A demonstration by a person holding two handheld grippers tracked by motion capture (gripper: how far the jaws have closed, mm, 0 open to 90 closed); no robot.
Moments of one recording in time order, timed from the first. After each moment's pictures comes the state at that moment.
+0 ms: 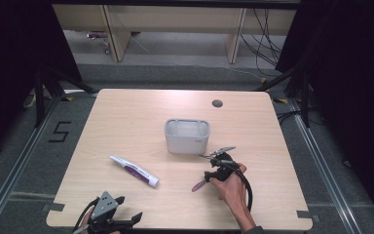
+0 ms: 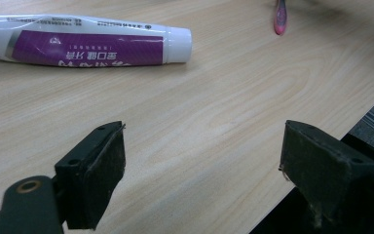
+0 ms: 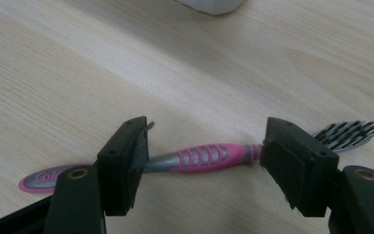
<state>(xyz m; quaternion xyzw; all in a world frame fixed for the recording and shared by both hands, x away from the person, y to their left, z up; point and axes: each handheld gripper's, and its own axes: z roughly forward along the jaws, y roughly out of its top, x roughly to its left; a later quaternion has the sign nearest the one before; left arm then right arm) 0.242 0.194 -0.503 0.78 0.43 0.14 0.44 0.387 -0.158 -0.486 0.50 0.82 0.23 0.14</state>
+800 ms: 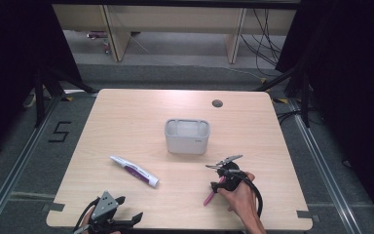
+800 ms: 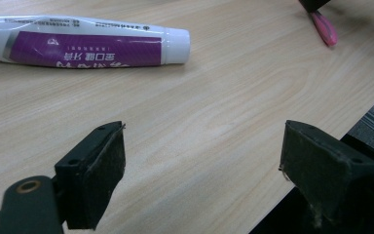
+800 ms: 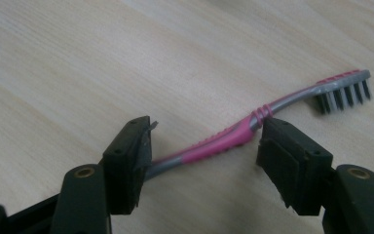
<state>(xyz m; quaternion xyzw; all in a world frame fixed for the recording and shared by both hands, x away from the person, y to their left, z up) 0.242 0.193 -0.504 0.78 0.42 0.14 0.44 0.360 -0.178 -0.487 0.49 0.84 0.21 0.11</state>
